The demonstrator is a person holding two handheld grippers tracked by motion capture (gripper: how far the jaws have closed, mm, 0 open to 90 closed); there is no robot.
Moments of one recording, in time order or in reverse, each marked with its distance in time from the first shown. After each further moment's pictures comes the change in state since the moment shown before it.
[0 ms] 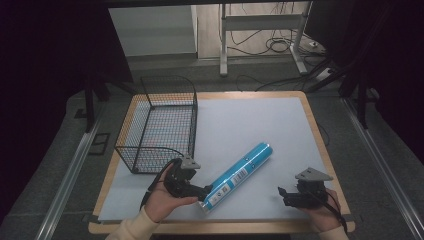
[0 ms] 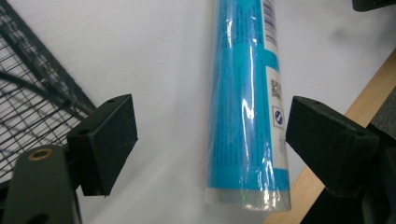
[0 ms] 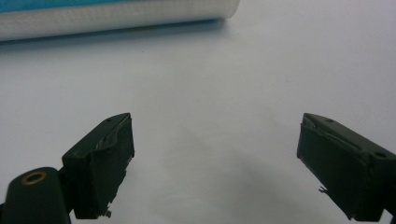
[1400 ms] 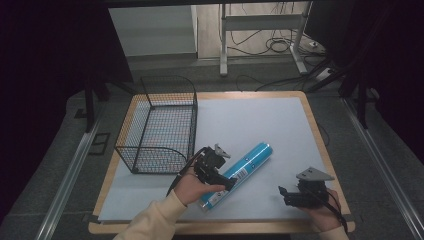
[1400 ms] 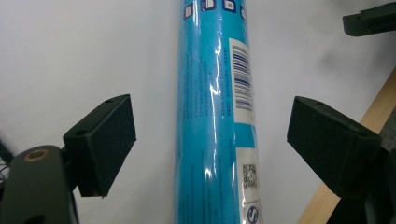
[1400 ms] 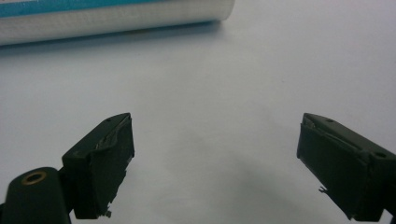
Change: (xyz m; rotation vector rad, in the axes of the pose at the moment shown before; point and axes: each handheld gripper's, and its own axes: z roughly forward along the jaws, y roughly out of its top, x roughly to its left) left arm -0.022 0.057 0.052 0.082 -0.045 0.049; right arm -0.002 0.000 -0.001 -0.008 -0.007 0.008
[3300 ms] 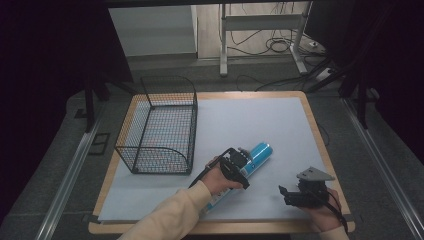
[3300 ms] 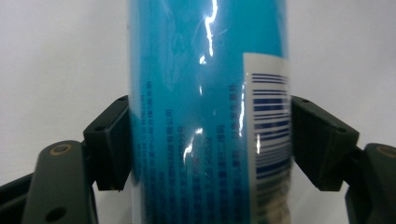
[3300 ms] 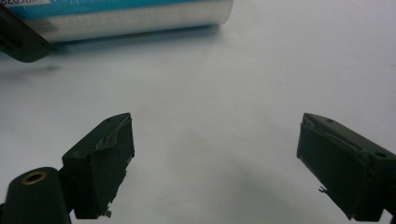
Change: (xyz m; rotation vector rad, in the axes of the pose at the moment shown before) left arm -0.008 0.032 0.088 0.277 0.022 0.040; right arm 0.000 0.001 -0.001 -0.008 -0.002 0.001
